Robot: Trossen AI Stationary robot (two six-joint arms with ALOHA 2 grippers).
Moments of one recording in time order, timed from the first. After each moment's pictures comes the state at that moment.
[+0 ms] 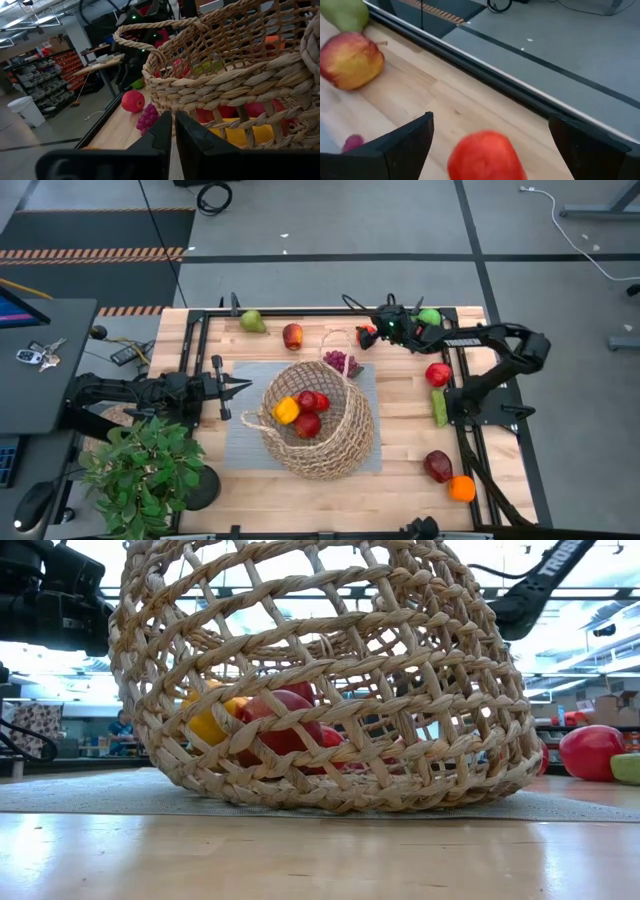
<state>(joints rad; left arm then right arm) -0.08 0.11 0.01 0.09 -0.31 0.30 -0.60 1.48 0.69 0.23 0.26 0.20</state>
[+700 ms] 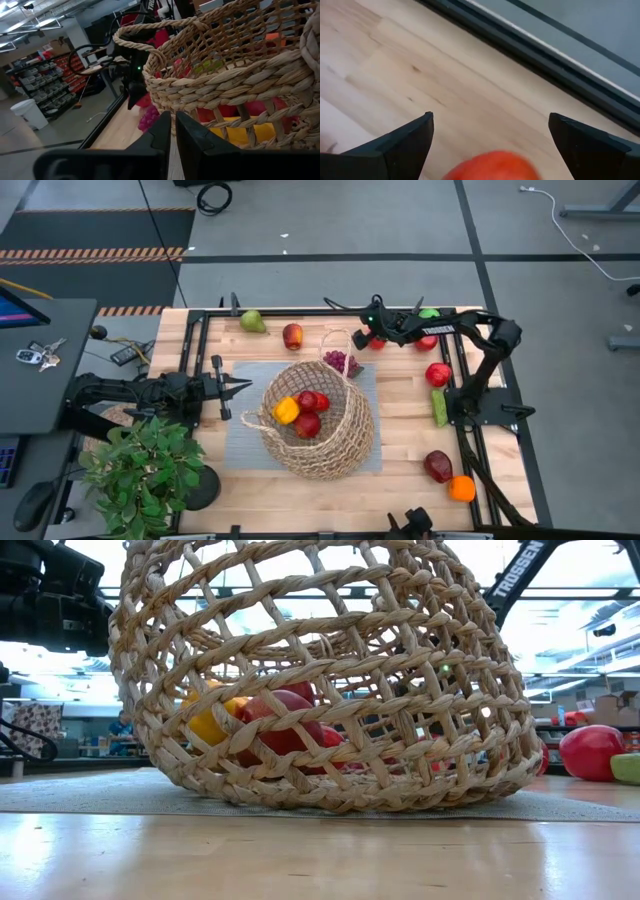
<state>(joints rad) -0.08 0.11 0.01 0.09 -0.31 0.33 -0.63 1.71 0.87 -0.06 0.29 0.25</state>
